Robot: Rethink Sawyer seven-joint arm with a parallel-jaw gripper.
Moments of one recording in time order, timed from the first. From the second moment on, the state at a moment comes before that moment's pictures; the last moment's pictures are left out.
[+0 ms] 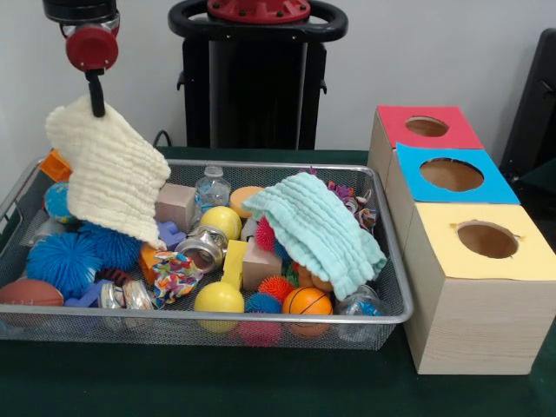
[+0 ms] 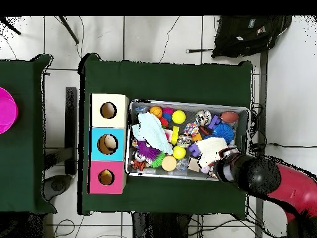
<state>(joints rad) -0.85 -0.89 0.28 1.84 -0.34 0.71 2.61</state>
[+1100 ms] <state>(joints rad) -0.84 -0.81 0.35 1.84 -0.49 0.69 2.59</state>
